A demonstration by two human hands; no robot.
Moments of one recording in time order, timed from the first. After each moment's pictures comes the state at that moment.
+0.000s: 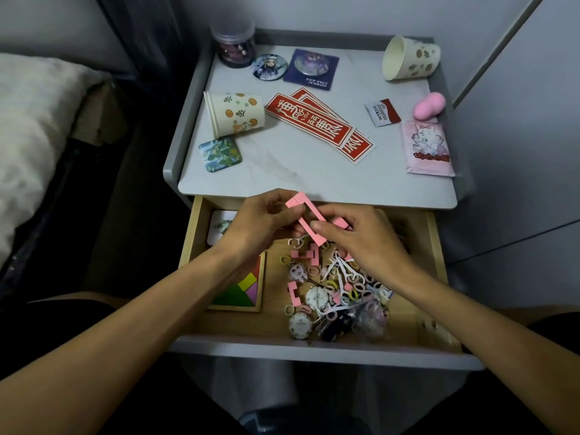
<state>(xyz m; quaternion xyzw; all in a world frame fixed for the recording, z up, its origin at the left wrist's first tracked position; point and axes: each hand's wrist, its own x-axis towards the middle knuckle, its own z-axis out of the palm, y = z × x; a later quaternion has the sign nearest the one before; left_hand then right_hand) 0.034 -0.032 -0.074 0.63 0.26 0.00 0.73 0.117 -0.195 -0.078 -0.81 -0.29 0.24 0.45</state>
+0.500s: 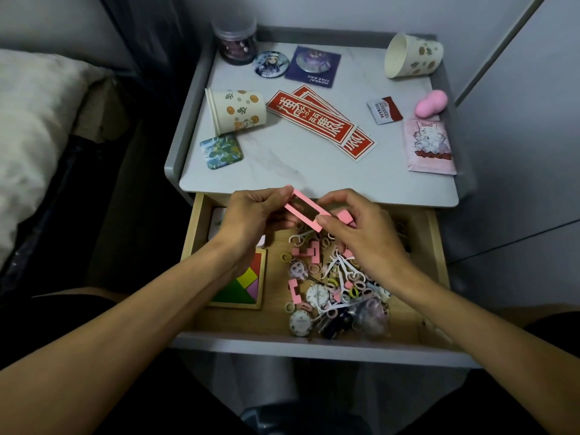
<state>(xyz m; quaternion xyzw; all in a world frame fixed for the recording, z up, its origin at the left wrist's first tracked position) 0.034 -0.029 -0.076 0.59 0.31 0.06 0.74 0.113 -0.195 -0.083 -0.79 -0.26 0.22 0.51</state>
